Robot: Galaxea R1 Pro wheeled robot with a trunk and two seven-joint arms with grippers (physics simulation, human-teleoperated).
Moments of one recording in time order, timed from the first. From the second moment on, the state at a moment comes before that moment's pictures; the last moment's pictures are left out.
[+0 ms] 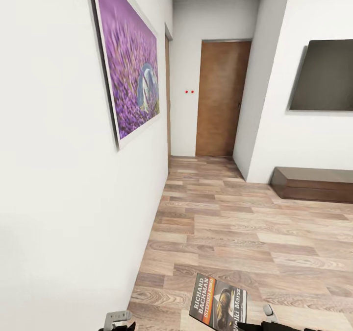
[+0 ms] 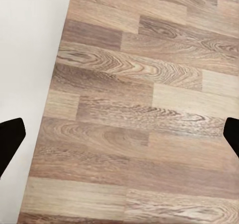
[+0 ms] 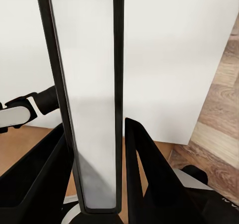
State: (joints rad) left arm -0.44 0.00 -0.33 -0.02 0.46 -0.28 -0.15; right arm -0.42 -0.32 0.21 -0.21 -0.43 0.24 1.36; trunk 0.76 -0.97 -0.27
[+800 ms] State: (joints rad) left arm -0.44 0.00 -0.33 -0.02 0.46 -0.28 -0.15; right arm -0.42 -0.32 0.21 -0.21 -0.43 0.24 1.36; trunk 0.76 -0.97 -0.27
